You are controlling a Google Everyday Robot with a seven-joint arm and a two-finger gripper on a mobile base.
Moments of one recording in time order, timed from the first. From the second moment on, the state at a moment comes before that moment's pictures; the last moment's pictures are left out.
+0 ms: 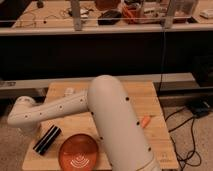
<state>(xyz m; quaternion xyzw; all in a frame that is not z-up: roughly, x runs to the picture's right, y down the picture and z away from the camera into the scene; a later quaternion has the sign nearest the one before) -0.376 0.252 0.786 -0.21 -0.28 -0.58 0.74</state>
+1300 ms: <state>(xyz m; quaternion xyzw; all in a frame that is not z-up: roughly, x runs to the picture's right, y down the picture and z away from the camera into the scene) -0.322 0.239 0.817 -0.23 -0.26 -0.53 0.77</state>
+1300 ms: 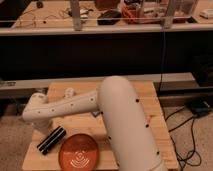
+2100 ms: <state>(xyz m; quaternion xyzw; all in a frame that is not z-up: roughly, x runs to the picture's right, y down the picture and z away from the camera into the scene) -0.285 0.231 0.831 -0.23 -0.27 -0.50 0.79</state>
